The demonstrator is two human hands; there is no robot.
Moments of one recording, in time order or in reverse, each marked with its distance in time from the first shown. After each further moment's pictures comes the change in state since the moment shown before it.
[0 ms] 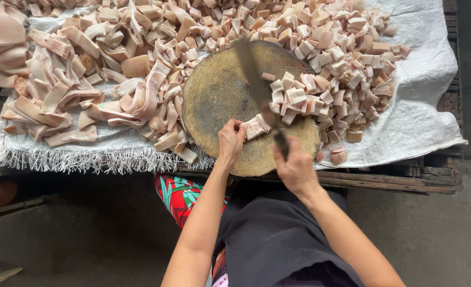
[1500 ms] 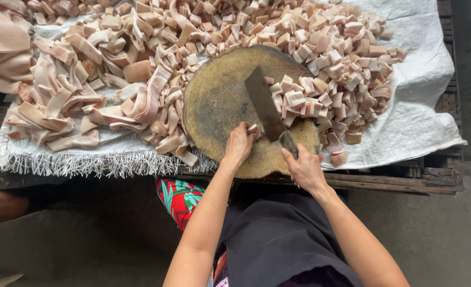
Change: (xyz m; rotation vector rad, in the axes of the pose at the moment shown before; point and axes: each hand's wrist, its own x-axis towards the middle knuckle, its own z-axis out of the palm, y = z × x) left_hand -0.005 0.011 0.012 0.161 -0.109 0.146; right_hand 0.008 0.009 -0.021 0.074 -0.164 0.401
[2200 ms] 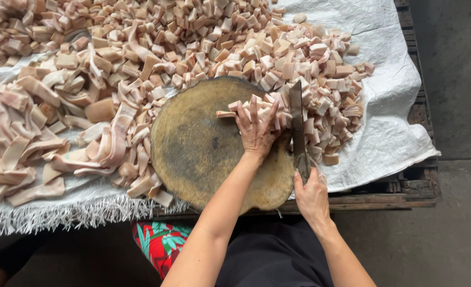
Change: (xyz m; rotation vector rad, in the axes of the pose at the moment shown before) left_hand 0.121 0.073 0.125 0.523 0.422 0.468; right_hand 0.028 0.049 -0.042 -0.207 0.630 -0.366
